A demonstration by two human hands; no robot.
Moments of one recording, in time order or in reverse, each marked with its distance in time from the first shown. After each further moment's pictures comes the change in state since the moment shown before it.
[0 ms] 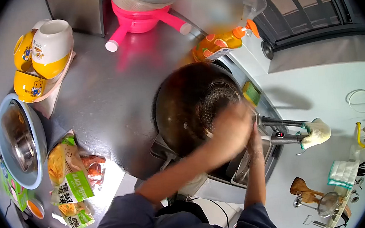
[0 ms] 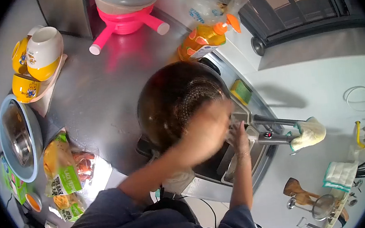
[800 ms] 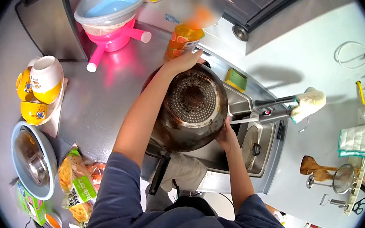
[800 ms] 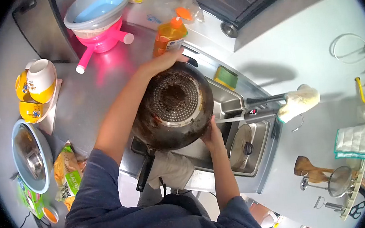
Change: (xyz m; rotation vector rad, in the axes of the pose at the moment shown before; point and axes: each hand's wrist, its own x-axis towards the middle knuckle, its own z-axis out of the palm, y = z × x) left_hand 0.148 -0.099 -0.020 -0.379 -0.674 -0.328; right_hand -0.005 0.059 0.043 0.587 -0.242 0.040
